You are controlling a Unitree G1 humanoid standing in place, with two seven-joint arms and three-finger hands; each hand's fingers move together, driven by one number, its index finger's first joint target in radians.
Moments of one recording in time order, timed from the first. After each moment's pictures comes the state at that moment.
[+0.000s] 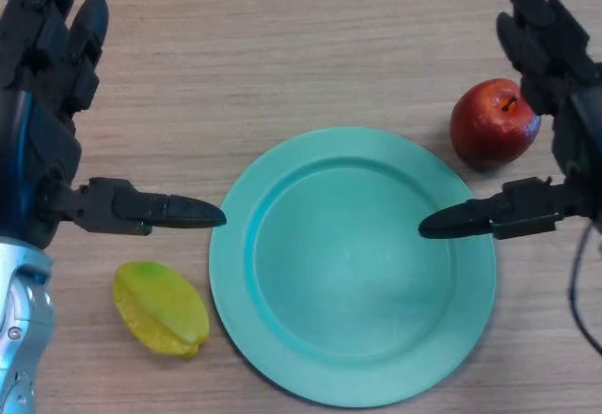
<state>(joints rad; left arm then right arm) -0.12 0.26 0.14 -0.56 -0.25 0.24 -0.03 -0.19 -0.26 -0.03 -0.51 -0.08 0.29 0.18</state>
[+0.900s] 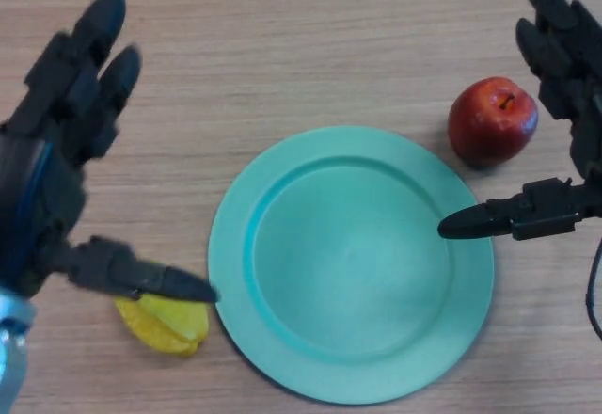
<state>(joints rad) 0.03 0.27 0.22 -0.65 -0.18 0.29 -0.26 -0.18 -0.27 -0.05 -0.48 -0.03 0.29 0.19</state>
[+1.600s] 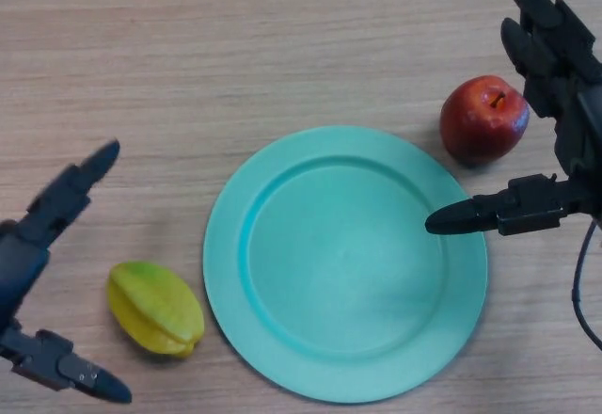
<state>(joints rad) 0.12 0.27 0.33 -0.31 0.31 -0.14 -0.57 -0.20 -0.26 -0.04 -0.44 -0.03 0.27 0.17</state>
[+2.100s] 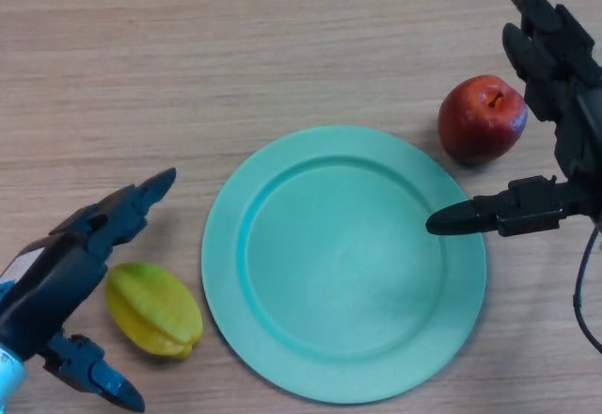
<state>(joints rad) 0.09 0.30 0.24 -0.19 0.46 -0.29 -0.50 -0.20 -0.26 -0.04 -0.42 -0.02 0.27 0.17</state>
